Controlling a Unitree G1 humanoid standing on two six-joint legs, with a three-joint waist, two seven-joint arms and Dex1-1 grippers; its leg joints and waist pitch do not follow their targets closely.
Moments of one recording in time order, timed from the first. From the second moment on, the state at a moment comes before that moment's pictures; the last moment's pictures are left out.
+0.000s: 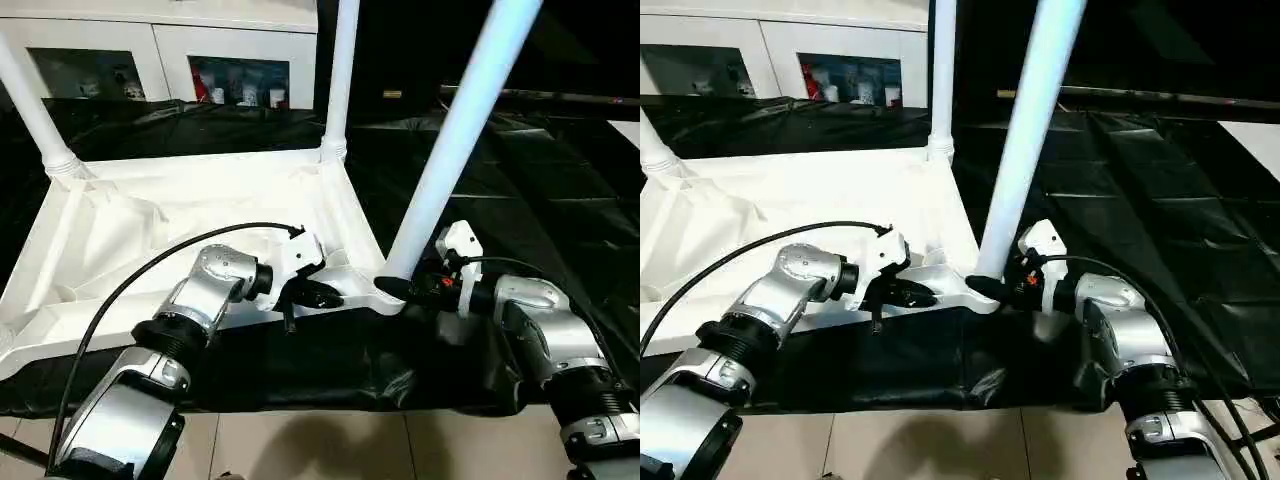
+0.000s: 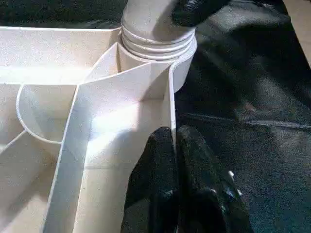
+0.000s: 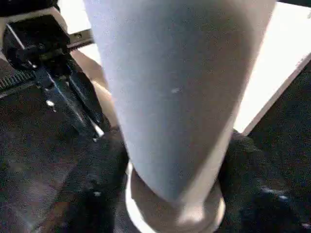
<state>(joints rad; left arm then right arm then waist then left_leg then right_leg) -0.71 0.26 -0.28 0.78 0.04 0.06 -1.19 -0.46 -0.39 0.07 0.52 0.20 0.12 1.04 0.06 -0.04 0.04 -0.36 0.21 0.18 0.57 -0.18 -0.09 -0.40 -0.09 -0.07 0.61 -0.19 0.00</state>
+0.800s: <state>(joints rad) -0.82 0.04 -0.24 0.95 0.10 0.16 -0.70 -0.56 -0.08 -0.08 0.71 0.14 0.08 0.26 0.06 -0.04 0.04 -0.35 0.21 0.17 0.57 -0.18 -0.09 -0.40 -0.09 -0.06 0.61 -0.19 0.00</state>
